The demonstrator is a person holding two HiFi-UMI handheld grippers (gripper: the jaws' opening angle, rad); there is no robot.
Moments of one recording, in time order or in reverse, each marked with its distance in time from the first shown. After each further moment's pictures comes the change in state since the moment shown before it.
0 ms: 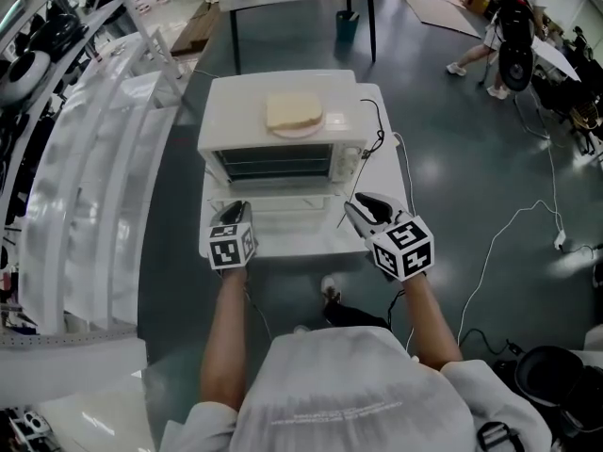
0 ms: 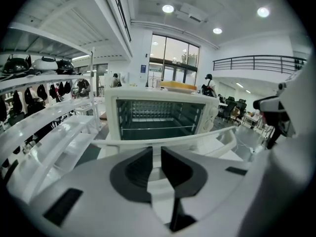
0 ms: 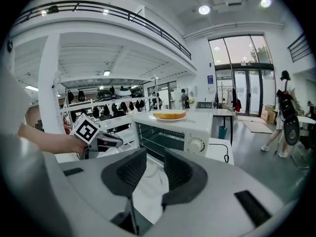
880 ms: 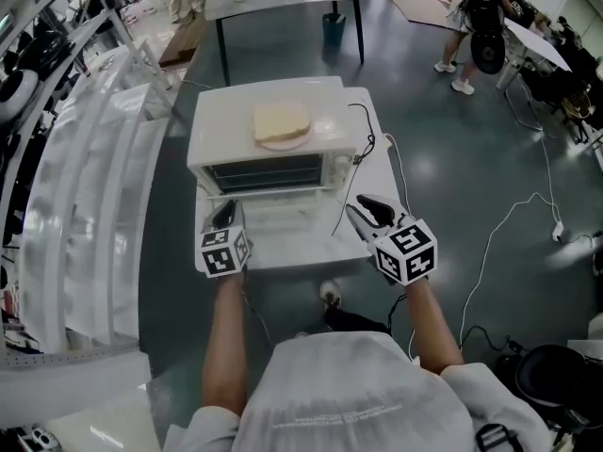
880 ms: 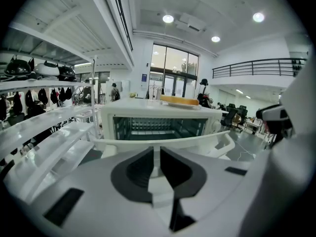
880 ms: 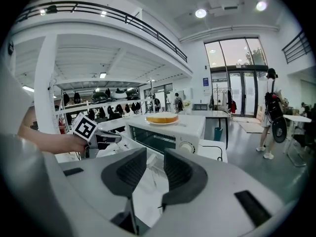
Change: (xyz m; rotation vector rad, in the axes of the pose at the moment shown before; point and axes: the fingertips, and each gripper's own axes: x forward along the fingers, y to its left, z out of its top) left arm 0.006 -0.001 0.039 -0.006 -0.101 0.008; right arm -0.010 -0.021 0.008 0.017 -0.027 -0.043
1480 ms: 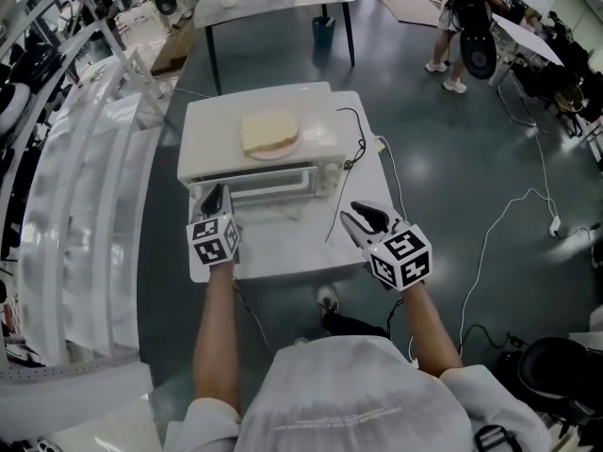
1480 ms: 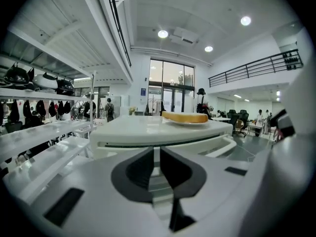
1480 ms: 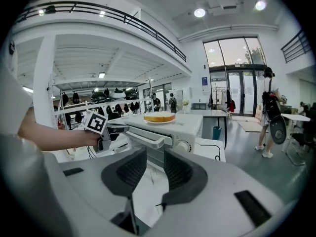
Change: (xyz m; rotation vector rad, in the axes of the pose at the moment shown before) left arm 0.033 0.011 0.056 0.048 -0.177 0.020; right arm -0.004 -0.008 -0.003 0.009 0.010 -0.007
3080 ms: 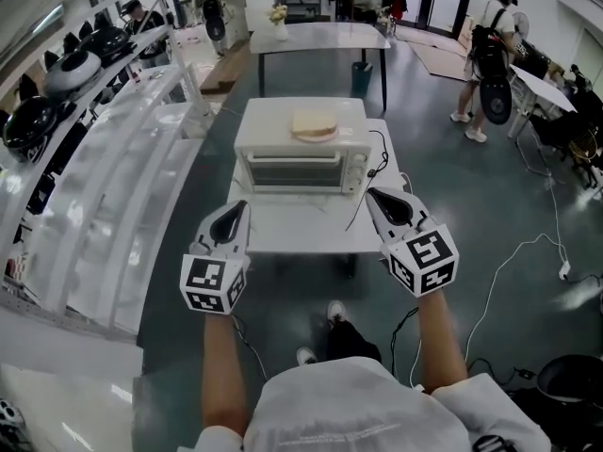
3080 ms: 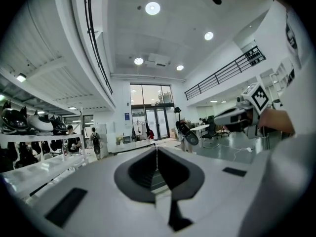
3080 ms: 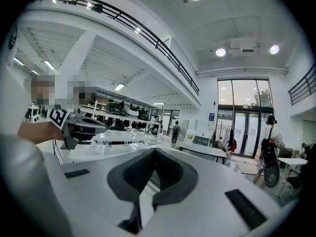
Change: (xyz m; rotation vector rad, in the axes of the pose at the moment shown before) left arm -0.287 -0.068 0.079 0.236 -0.257 -0.136; right arm -0.125 0.121 0.089 -0.282 -0.282 -0.036
